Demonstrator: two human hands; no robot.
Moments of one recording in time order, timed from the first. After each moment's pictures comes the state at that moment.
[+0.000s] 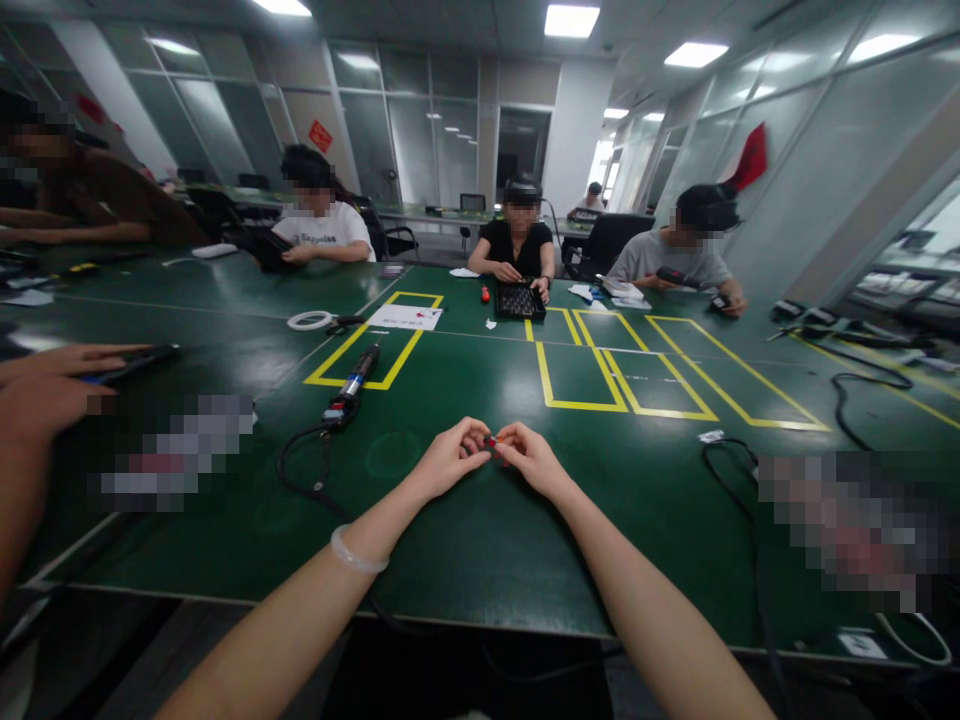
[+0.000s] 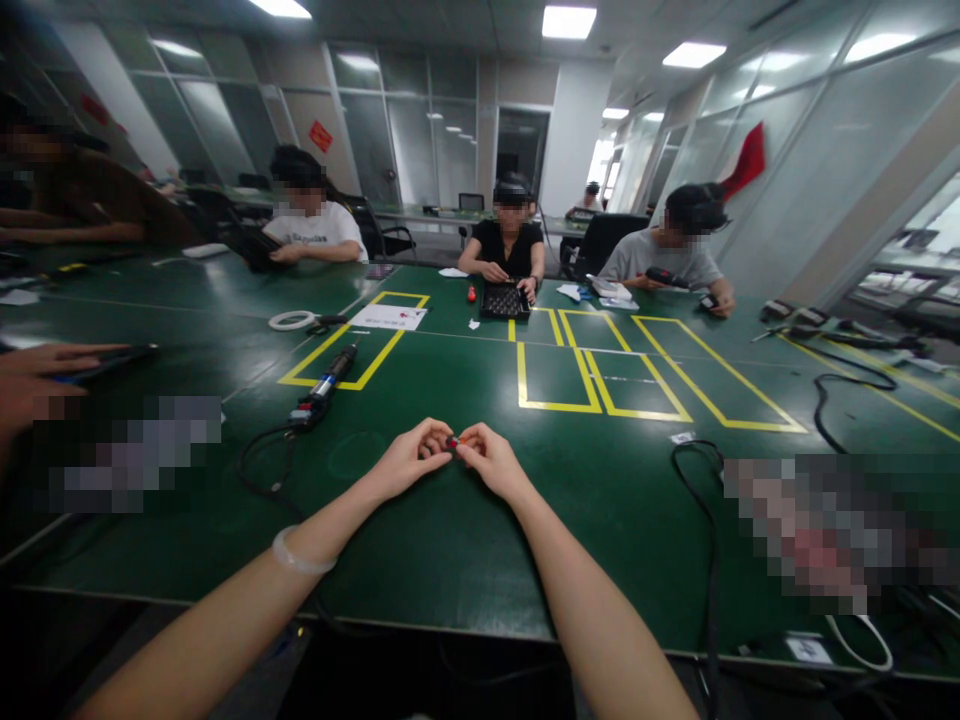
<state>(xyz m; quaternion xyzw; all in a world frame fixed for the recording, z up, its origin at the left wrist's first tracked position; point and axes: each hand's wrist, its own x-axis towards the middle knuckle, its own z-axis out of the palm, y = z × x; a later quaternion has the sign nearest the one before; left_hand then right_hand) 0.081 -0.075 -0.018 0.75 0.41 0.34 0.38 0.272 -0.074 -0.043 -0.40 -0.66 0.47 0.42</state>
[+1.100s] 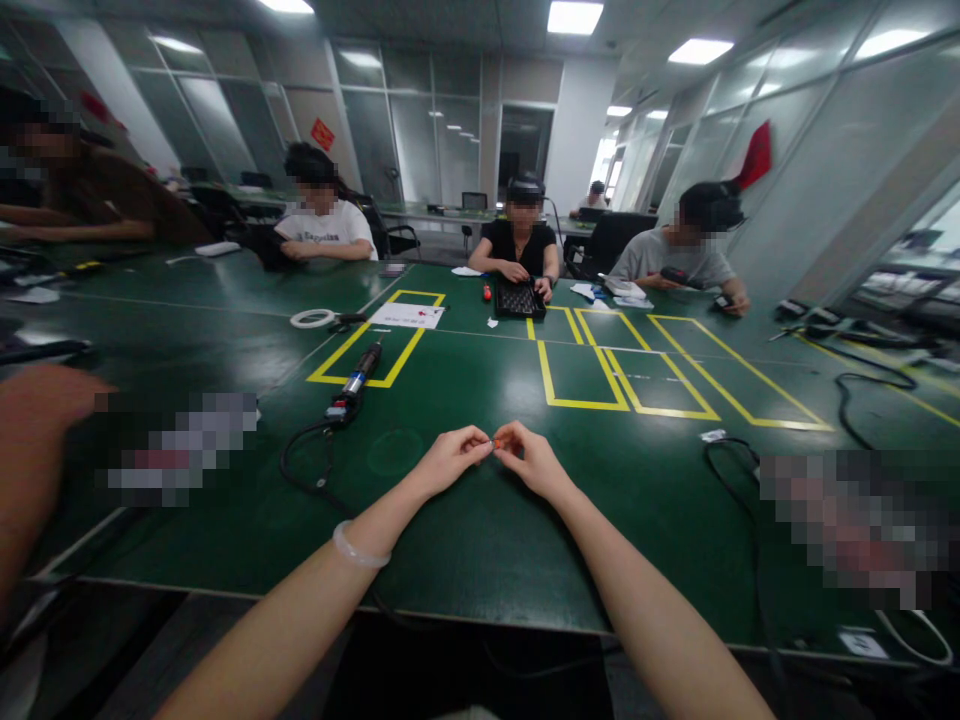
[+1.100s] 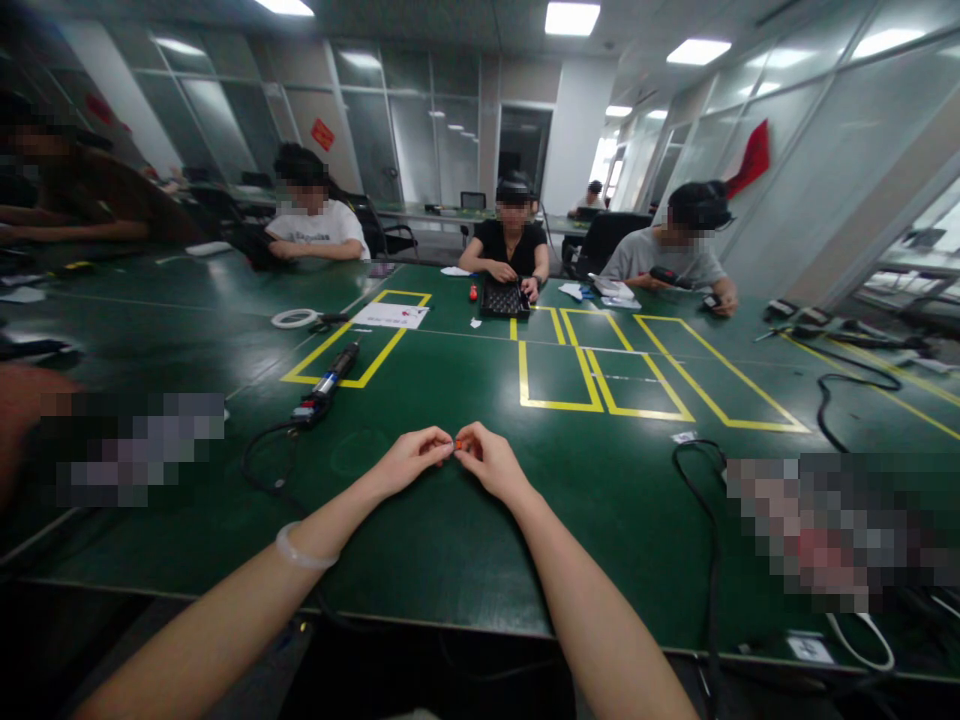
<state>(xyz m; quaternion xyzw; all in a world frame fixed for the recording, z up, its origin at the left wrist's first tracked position) 0.078 -0.076 -0.018 0.75 0.42 0.31 0.40 0.270 -0.081 -0.036 -0.40 -0.75 0.33 0.40</state>
